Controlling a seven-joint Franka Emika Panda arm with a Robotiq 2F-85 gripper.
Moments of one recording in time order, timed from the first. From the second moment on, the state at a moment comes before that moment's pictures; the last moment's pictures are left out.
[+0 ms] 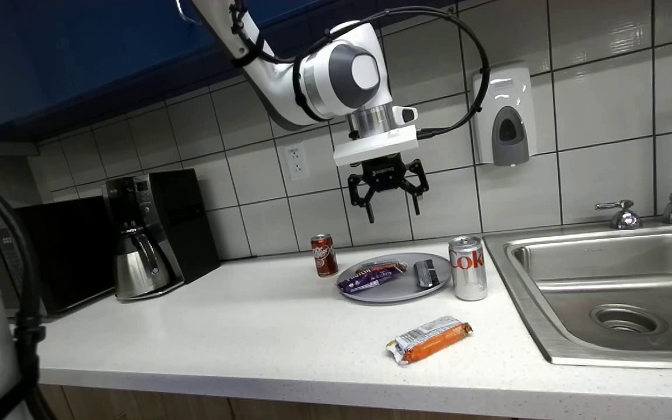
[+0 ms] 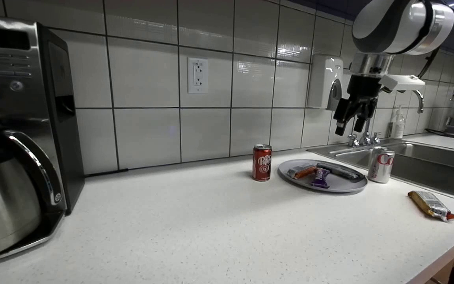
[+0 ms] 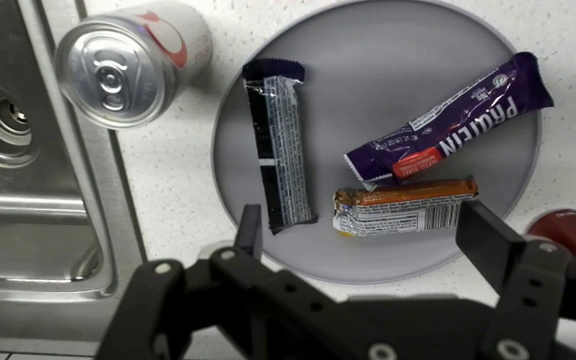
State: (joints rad) arm -0.23 0.10 -0.05 -2.21 0.03 2.52 -0.42
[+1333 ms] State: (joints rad) arm -0.20 -0.03 -0.14 -2.37 -0.11 2.49 -0.05
